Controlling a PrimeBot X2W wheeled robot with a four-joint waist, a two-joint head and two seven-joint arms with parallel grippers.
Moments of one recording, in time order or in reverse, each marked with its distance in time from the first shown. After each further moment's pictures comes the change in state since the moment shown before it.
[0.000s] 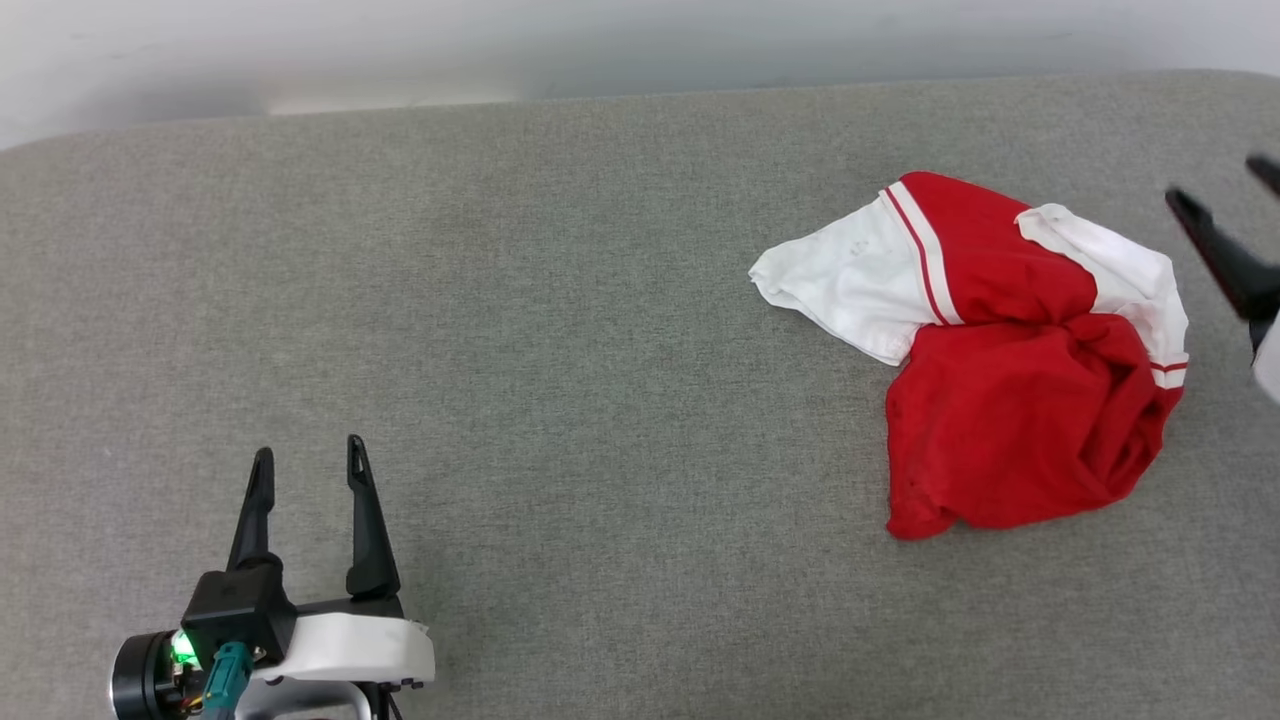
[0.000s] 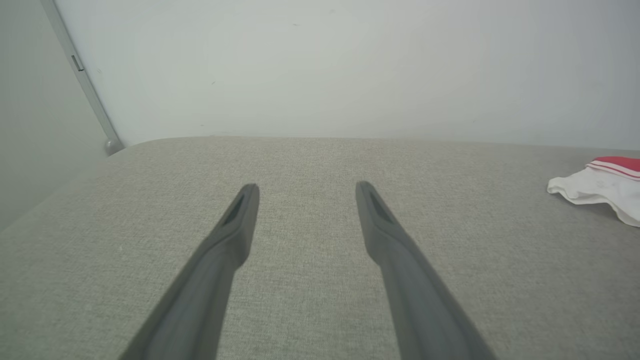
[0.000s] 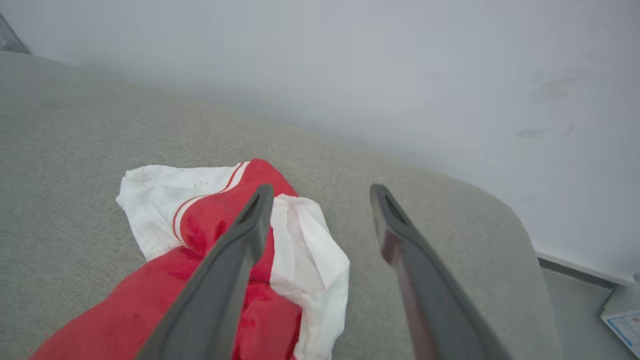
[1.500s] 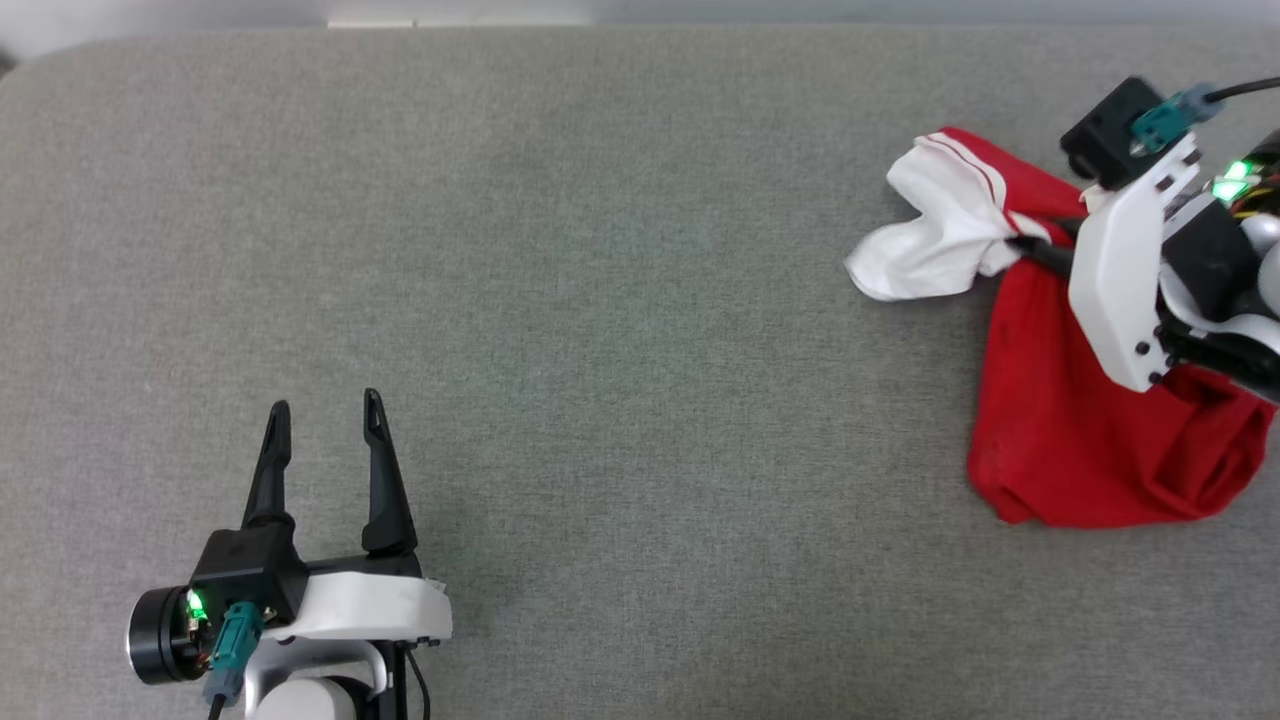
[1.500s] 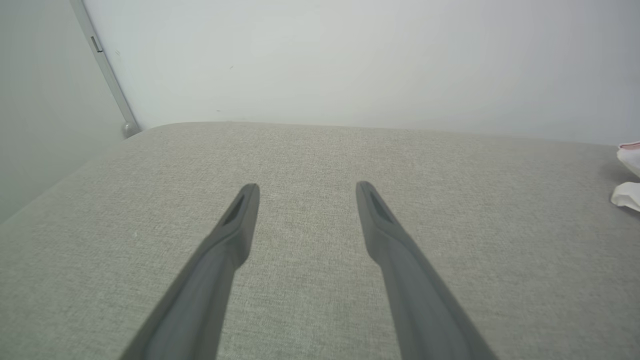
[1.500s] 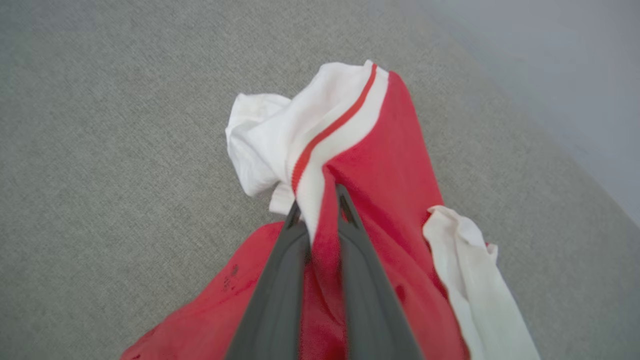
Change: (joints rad) left arm -0.074 -0.002 -0.036 0.009 -0.025 0.011 0.000; right arm -0.339 0.091 0.420 -0.091 0.067 0.000 0.480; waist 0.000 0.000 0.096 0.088
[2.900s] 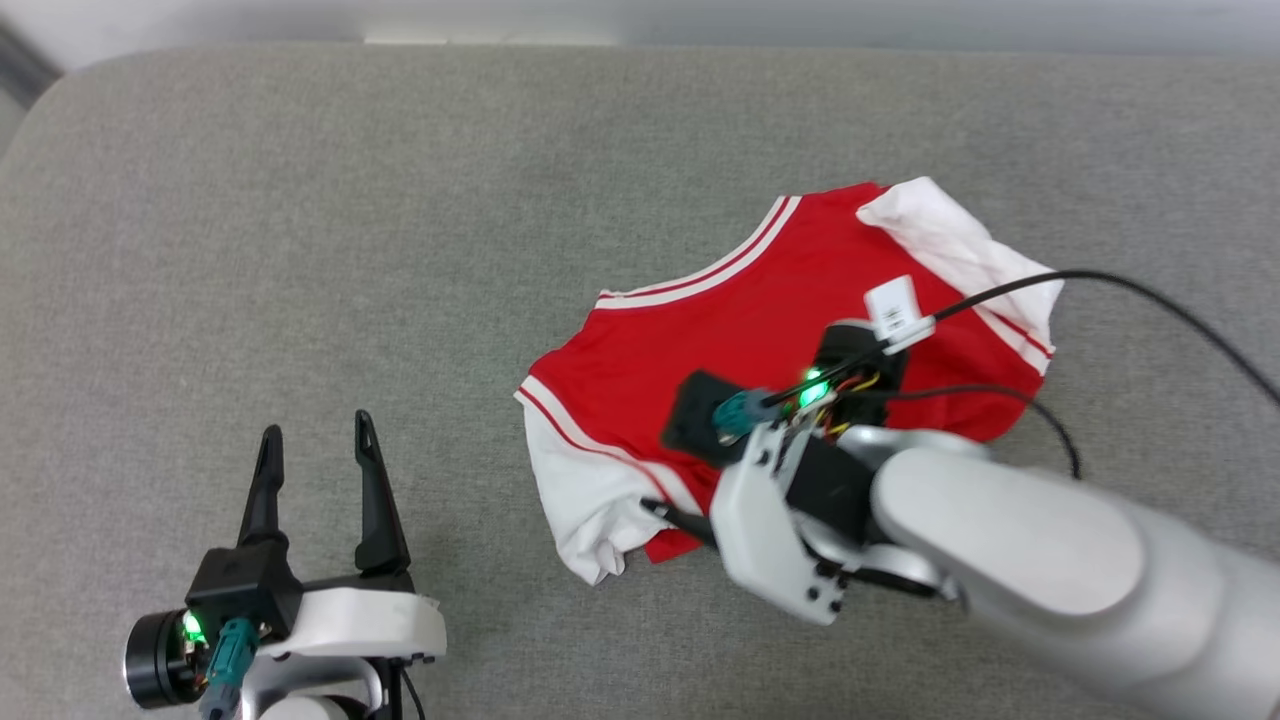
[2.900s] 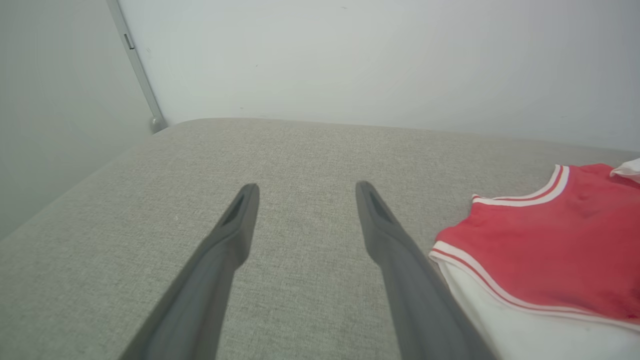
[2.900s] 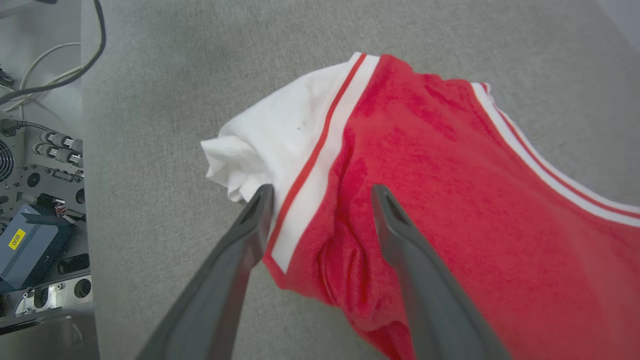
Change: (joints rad) left arm 0.029 0.000 0.009 0.004 -0.010 0.016 0.000; right arm 0.199 0.368 0.057 -0.174 -0.233 0.000 0.010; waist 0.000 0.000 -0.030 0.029
